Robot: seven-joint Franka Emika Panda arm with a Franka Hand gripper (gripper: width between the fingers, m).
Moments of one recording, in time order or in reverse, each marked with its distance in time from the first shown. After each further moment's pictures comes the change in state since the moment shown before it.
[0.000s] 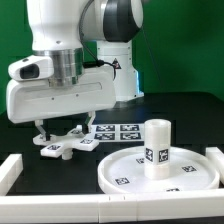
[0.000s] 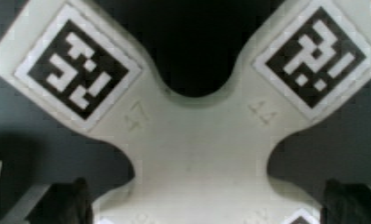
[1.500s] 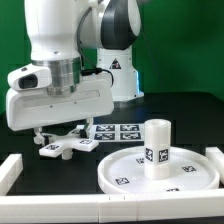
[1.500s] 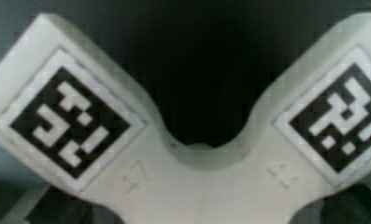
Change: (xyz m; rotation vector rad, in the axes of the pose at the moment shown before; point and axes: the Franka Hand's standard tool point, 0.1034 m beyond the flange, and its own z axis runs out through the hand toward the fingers) arm -0.011 0.001 0.015 0.013 -0.029 0.012
